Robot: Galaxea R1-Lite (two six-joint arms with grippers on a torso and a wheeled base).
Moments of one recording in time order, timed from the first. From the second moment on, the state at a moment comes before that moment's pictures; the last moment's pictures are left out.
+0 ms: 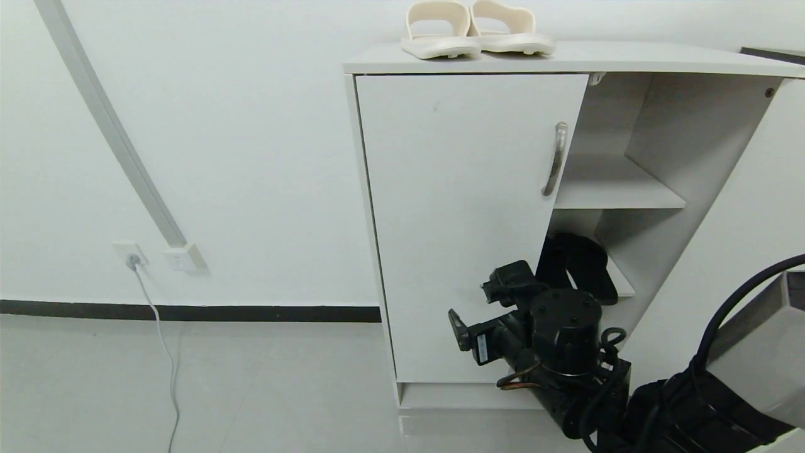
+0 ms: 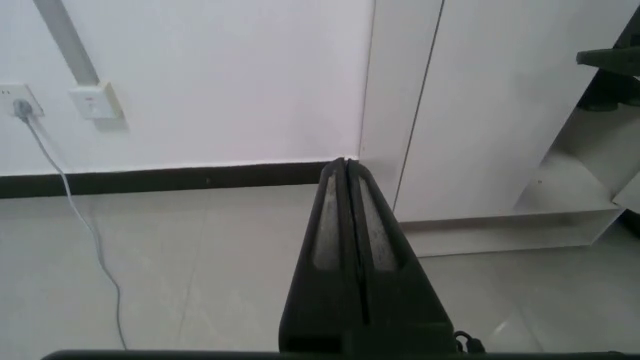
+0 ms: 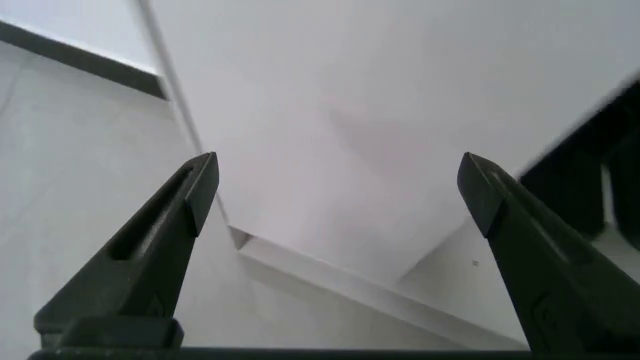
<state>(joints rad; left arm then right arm) 0.00 0.00 0.00 0.00 -0.04 0.01 0.82 2.02 -0.72 -1.15 -0.49 0.00</state>
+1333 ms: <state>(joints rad) 0.00 0.00 0.00 0.00 -0.04 0.01 0.86 2.00 -0.69 -1.15 -0.49 -0.02</state>
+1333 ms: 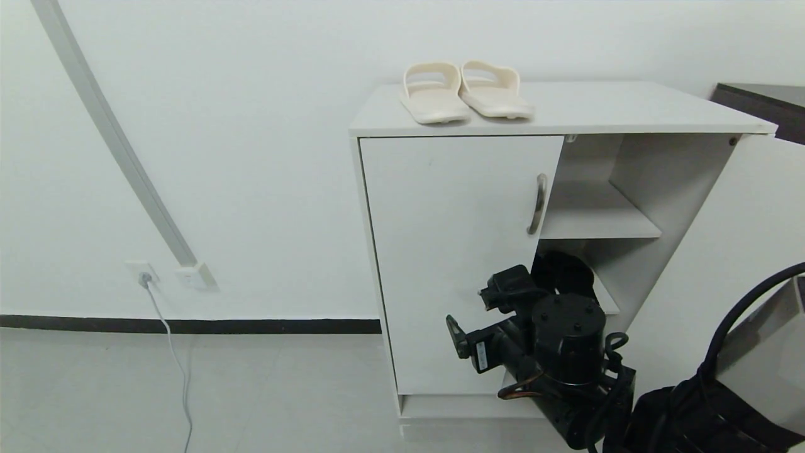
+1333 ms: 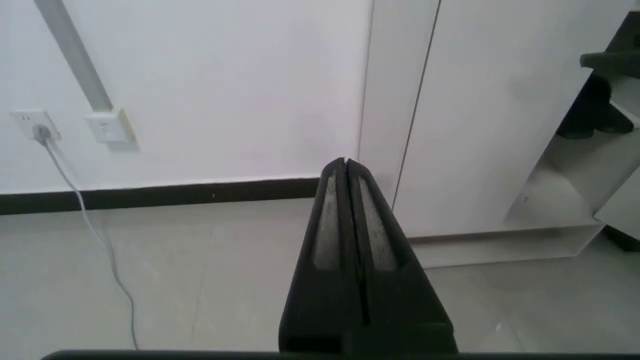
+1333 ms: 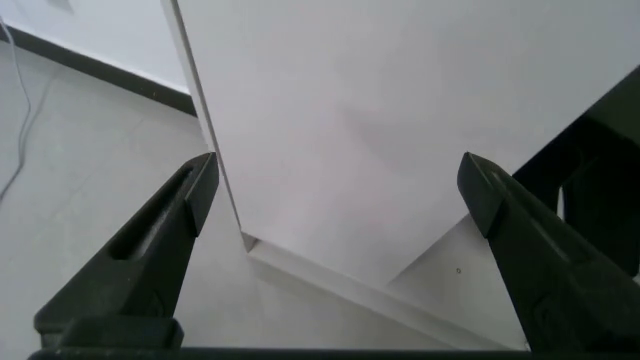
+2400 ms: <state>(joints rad) 0.00 0.00 0.00 0.00 -0.04 0.01 0.86 1.99 -0.69 -1.16 -0.49 -0.02</state>
